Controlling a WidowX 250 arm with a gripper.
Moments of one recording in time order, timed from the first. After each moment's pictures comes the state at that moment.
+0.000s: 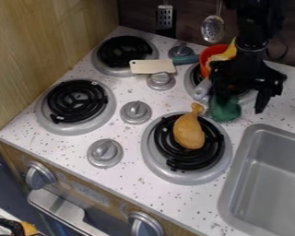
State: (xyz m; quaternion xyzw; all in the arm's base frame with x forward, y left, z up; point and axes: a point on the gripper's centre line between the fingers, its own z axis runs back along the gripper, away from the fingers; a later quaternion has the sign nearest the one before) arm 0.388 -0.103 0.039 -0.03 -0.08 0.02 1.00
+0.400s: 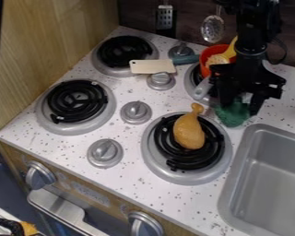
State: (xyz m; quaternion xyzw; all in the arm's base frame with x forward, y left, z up) arm 0.387 -0.104 0.036 -0.03 -0.08 0.01 1.00
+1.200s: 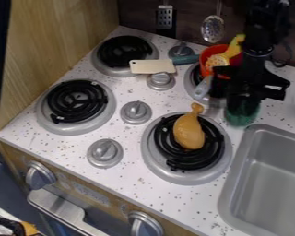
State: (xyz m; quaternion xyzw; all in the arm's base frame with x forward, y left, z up) arm 0.382 -0.113 0.039 0.00 -0.06 0.06 1.00
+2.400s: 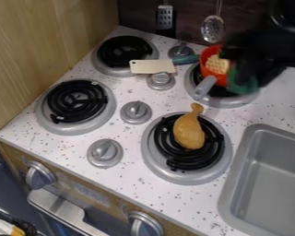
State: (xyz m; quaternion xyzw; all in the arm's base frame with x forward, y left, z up) arm 0.339 -0.106 0.132 0.08 -0.18 0.19 0.96
